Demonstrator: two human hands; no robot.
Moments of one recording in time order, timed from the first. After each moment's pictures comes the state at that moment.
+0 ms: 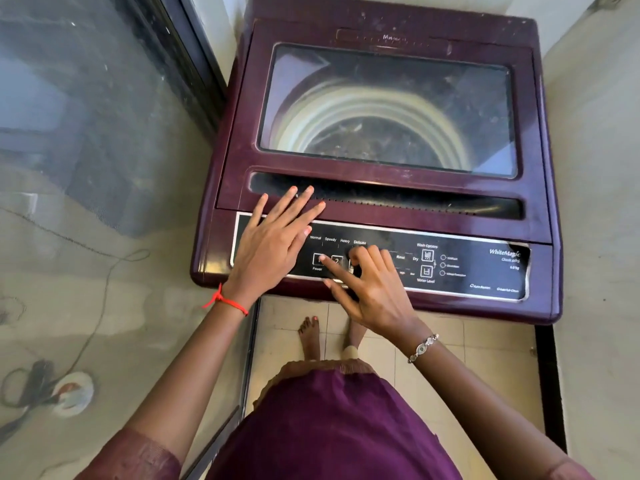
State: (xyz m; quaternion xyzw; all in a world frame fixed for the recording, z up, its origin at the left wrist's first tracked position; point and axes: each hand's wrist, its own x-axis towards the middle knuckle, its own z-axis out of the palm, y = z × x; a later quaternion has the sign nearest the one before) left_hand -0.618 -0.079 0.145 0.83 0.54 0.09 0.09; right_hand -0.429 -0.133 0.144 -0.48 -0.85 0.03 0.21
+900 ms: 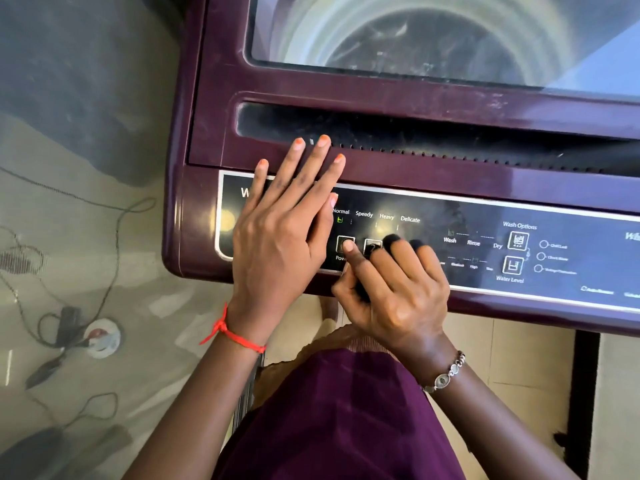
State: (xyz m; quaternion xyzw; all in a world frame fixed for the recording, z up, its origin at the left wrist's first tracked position) left_hand -0.599 -0.092 0.134 0.77 0.61 0.20 0.05; right_hand -0.464 -0.131 0.122 -0.53 -0.79 -0.07 0.31
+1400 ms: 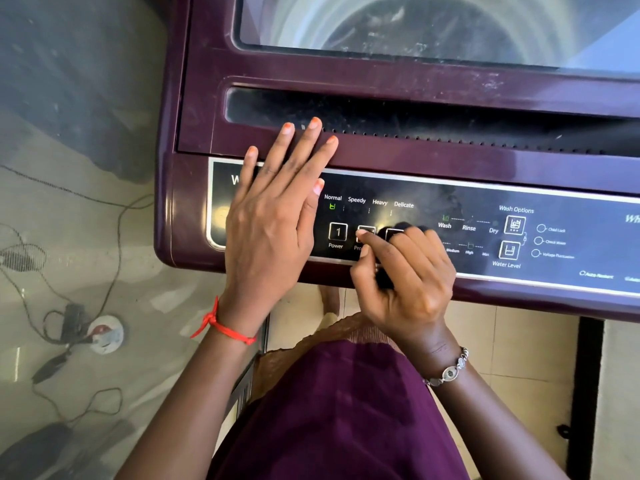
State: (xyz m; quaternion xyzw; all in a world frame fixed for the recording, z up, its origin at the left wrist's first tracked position) left_hand -0.600 -0.093 0.140 0.77 0.61 0.17 0.10; right_hand -0.458 -0.133 0.125 -0.55 -0.73 0.06 0.41
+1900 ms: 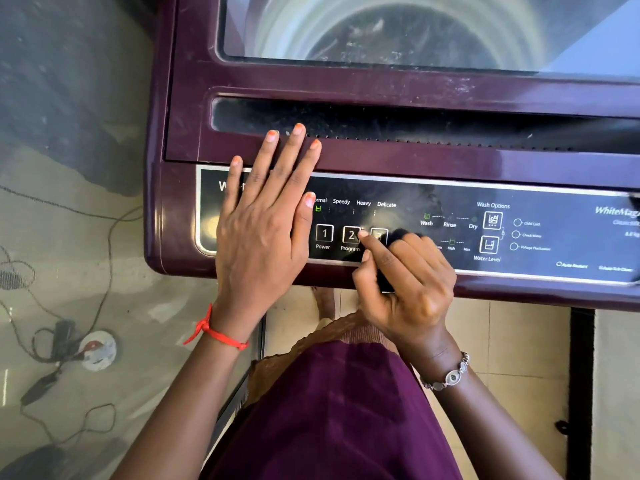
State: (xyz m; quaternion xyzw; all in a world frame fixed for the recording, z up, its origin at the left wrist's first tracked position) left_hand -0.599 -0.098 0.140 0.78 0.62 0.12 0.07; right_hand -0.448 -0.140 0.128 -0.56 -0.71 0.08 0.42
